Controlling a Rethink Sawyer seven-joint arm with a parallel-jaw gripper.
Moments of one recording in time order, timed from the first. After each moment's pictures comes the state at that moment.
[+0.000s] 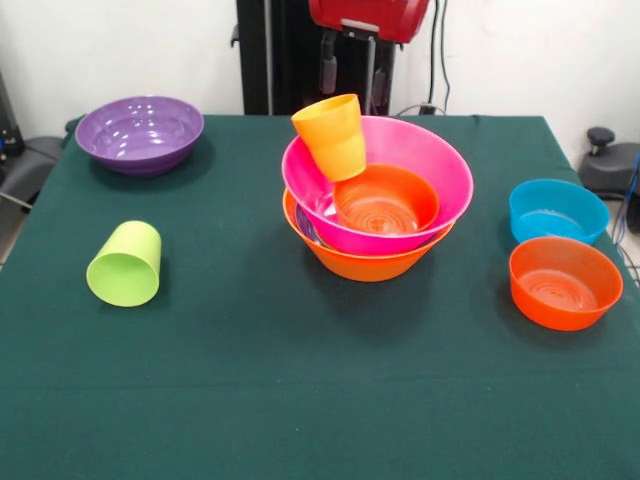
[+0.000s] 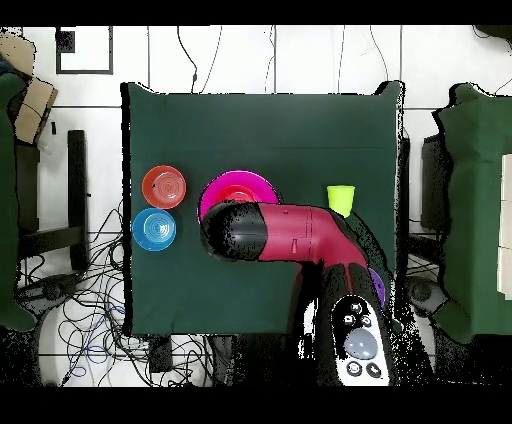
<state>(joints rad) -0.29 -0.90 0.10 1.80 -0.18 0.66 2.06</state>
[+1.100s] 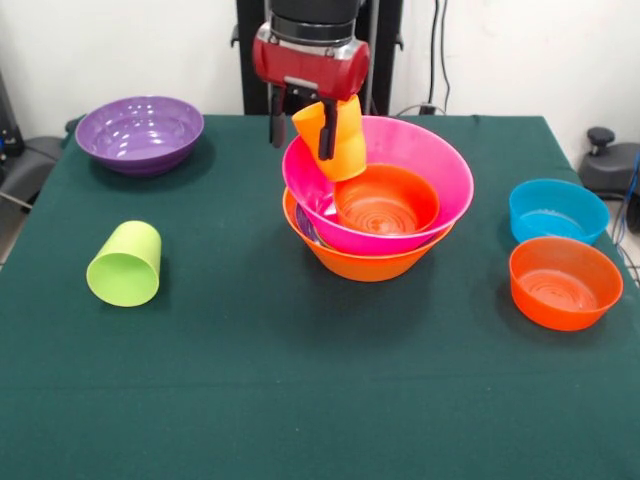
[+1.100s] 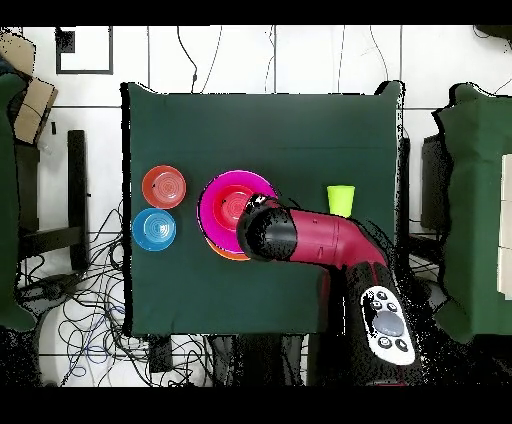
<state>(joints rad) -0.36 -0.78 0.07 1.81 -0.18 0.41 2.06</state>
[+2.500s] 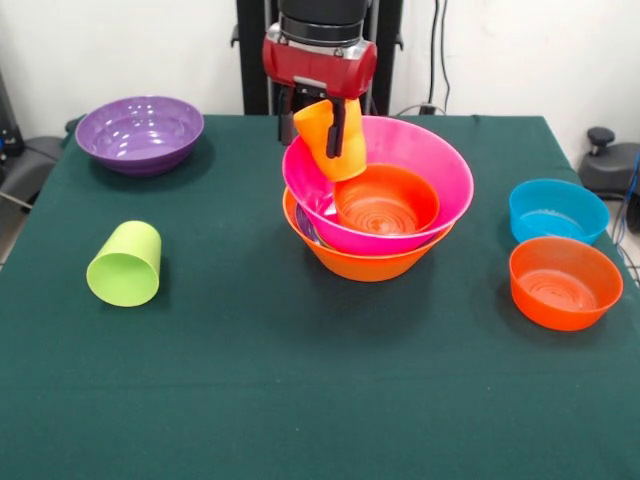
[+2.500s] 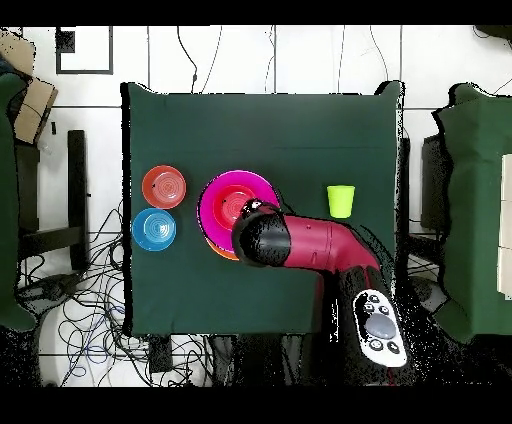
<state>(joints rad) -0.34 -0.79 0.06 1.83 -0.18 0.40 2.06</state>
